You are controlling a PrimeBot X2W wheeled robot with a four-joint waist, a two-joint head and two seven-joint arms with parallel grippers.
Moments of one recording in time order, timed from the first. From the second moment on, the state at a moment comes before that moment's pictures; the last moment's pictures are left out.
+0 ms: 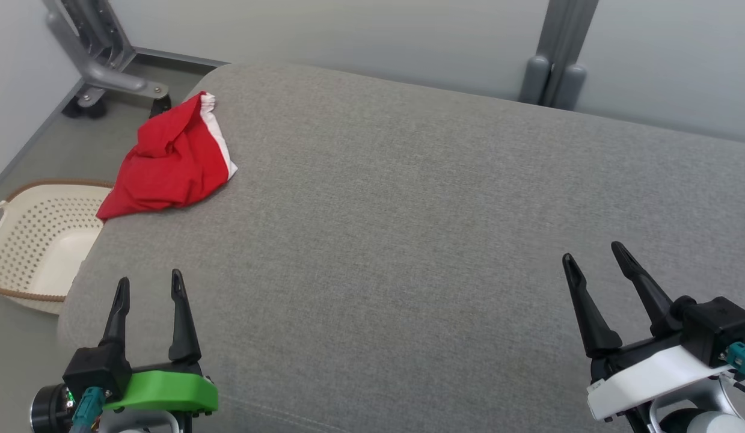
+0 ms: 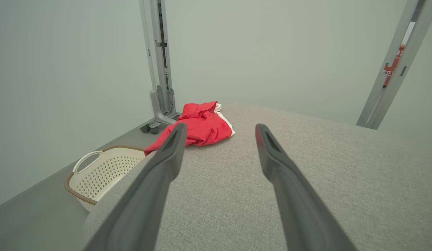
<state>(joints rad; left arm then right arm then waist) -0.02 0.14 -0.10 0.12 -0.29 0.10 -0.26 0.11 -0.16 0.07 -0.27 0.23 0.13 0.02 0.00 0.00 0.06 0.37</state>
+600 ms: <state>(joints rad) -0.32 0.07 -0.05 0.29 -0.33 0.01 -0.26 -0.01 -0.22 0.04 -0.38 0.19 0.13 0.10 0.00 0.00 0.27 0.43</state>
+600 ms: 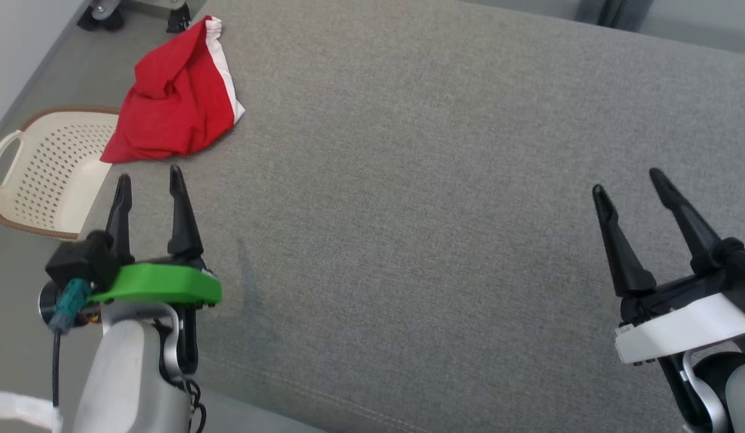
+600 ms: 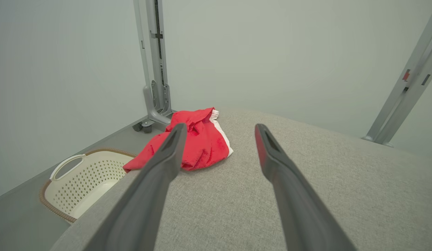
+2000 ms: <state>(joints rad) -0.73 0.31 0.09 0.80 -0.35 -0.04 -0.26 -0.15 -0.20 0.09 -0.28 0.19 0.13 -0.04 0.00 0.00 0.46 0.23</state>
